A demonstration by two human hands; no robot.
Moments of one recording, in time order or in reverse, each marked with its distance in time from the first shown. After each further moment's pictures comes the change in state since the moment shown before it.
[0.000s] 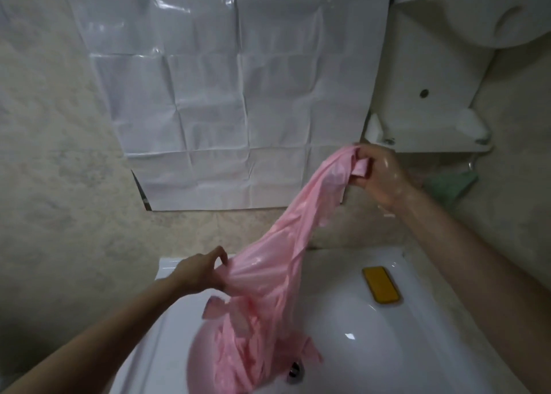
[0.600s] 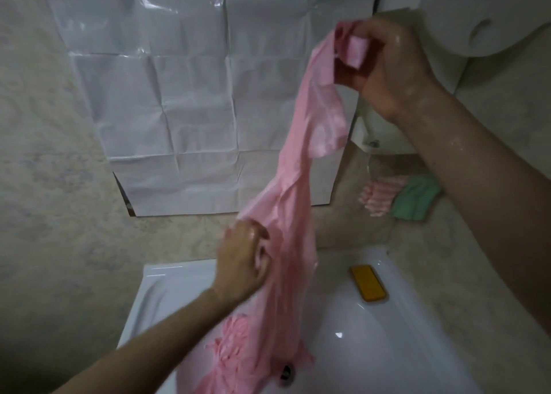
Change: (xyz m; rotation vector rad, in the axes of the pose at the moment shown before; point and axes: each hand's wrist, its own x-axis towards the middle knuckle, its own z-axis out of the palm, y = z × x) left_hand -0.025 0.104 -0.009 -0.304 0.961 0.570; right_hand -0.011 -0.119 0.062 -0.027 -0.279 -0.401
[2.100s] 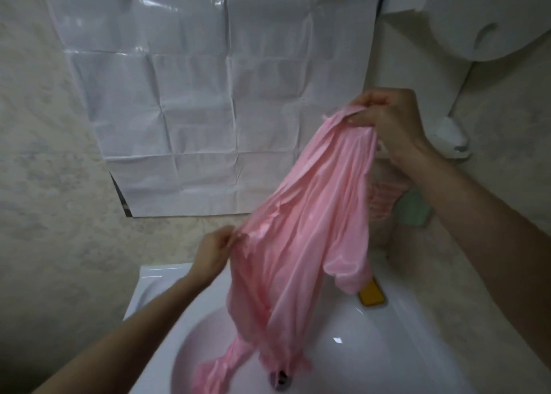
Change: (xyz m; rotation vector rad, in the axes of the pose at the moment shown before) left_hand 0.007 -0.070 0.007 -0.400 -0.295 -0.601; right_hand -0.019 0.048 -0.045 -0.681 0.222 -0.032
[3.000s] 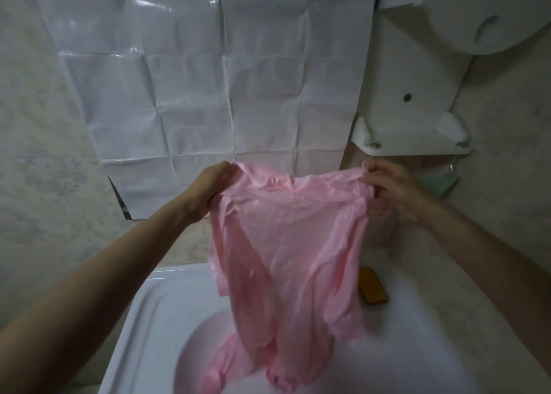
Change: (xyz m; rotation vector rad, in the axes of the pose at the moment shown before) left_hand 0.065 0.096 -0.050 -0.481 -0.150 -0.181; right_hand -0.038 0.107 -0.024 0.132 -0.175 0.400
